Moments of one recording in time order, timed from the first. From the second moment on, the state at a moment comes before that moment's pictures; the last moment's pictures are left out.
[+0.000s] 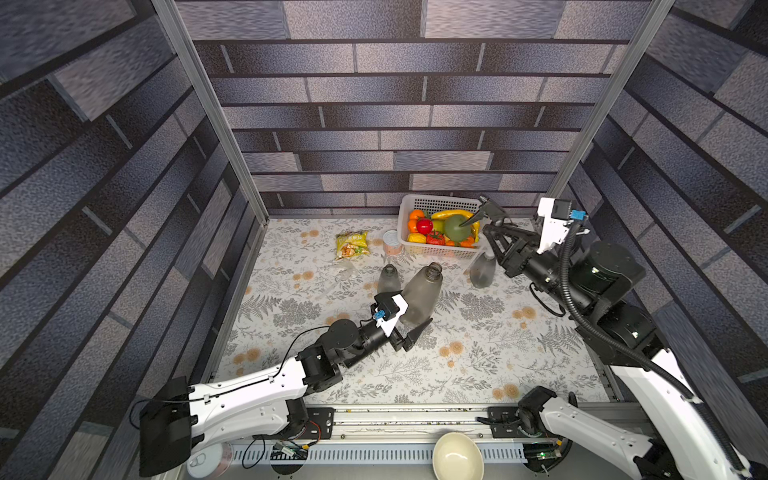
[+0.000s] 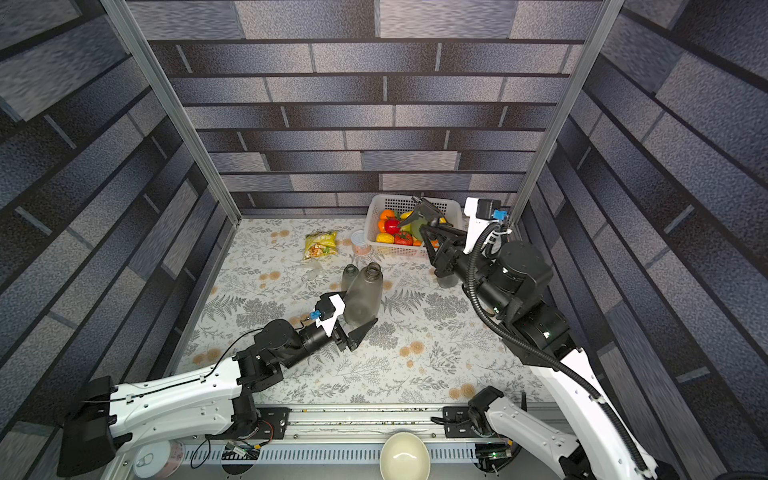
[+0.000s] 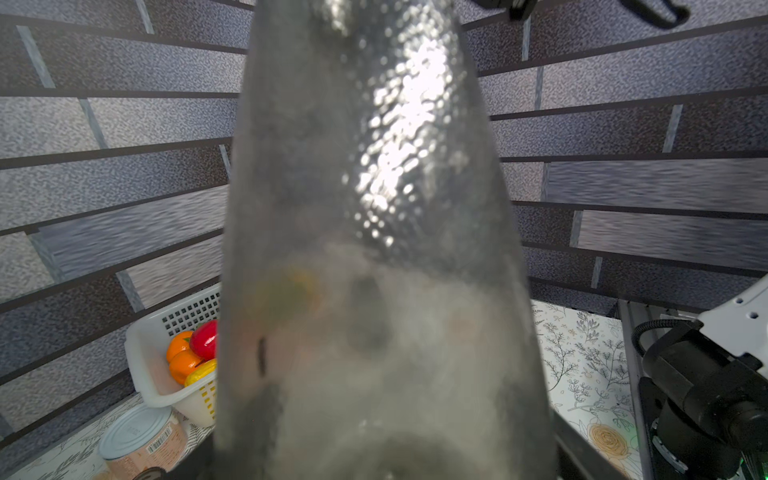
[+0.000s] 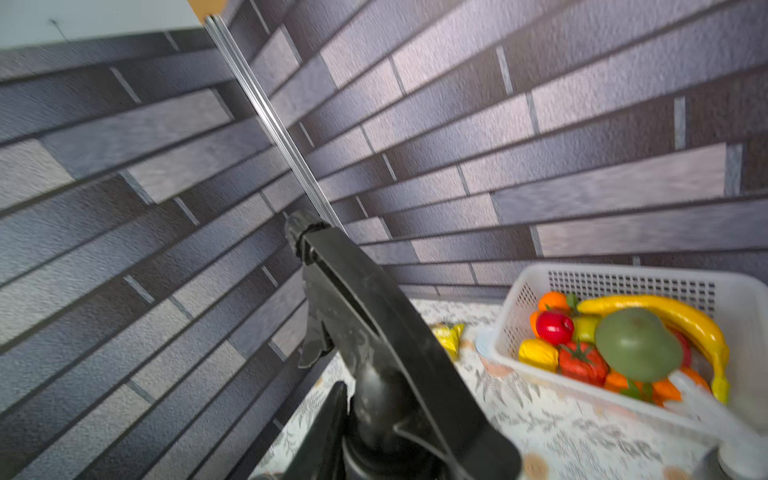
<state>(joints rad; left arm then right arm) -1.08 0.95 0.50 0.56 -0.09 0.13 0.60 0.91 1.41 -0.42 -0.07 0.43</state>
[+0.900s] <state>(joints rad) -1.10 0.97 0.50 0.58 -0.11 0.13 0.76 0.96 1.35 -0.36 -0.15 0.38</state>
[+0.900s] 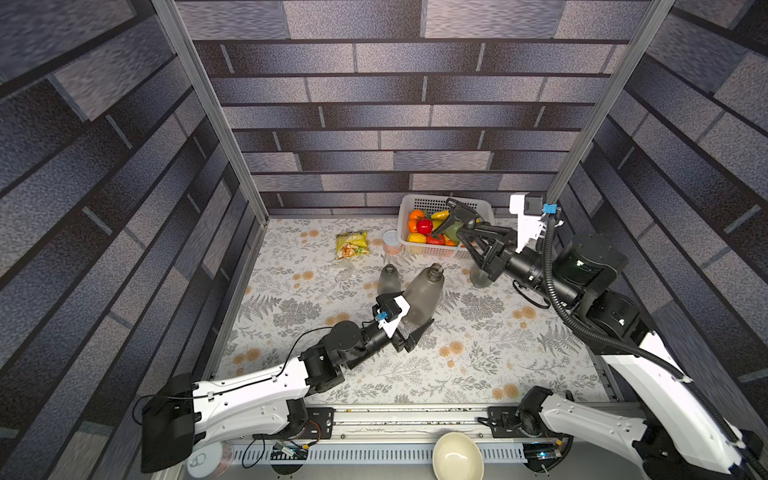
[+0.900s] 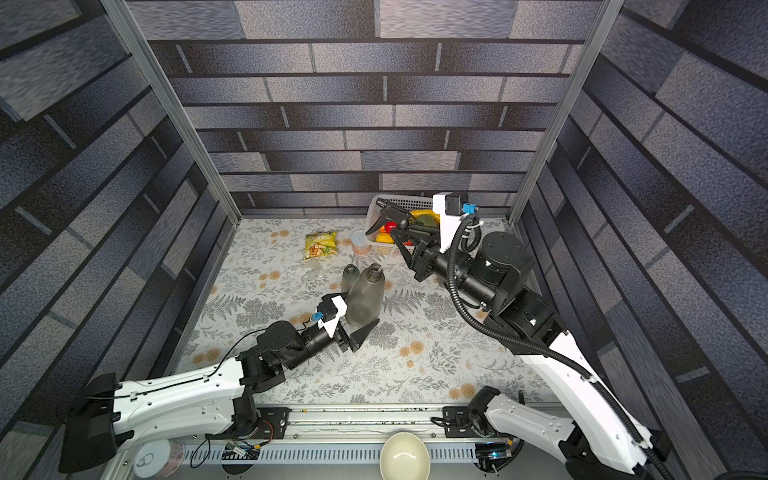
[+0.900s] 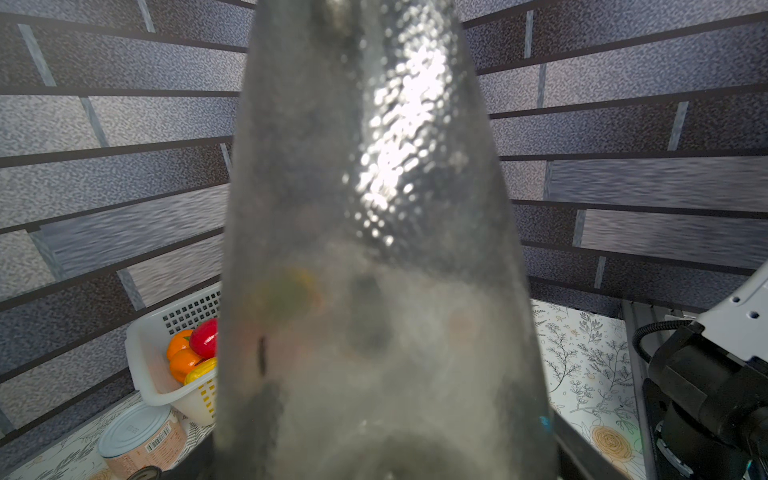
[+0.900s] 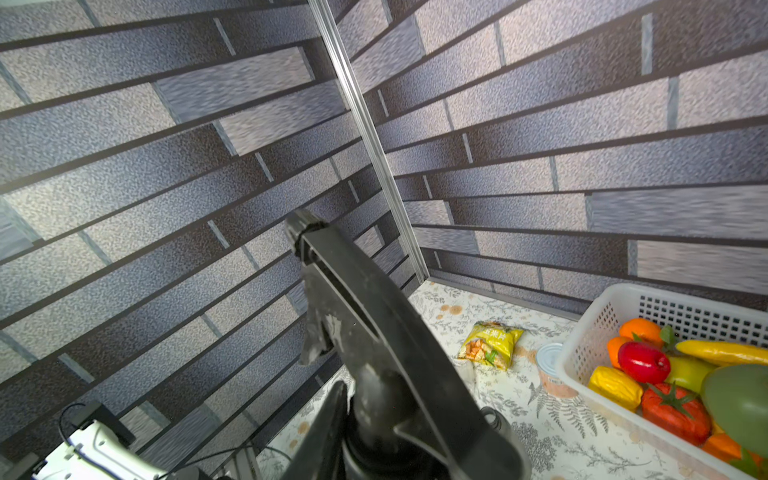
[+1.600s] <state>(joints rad) -1.10 0.98 0.50 0.58 -0.10 0.12 0.89 0.90 1.08 -0.11 -0.14 0.34</state>
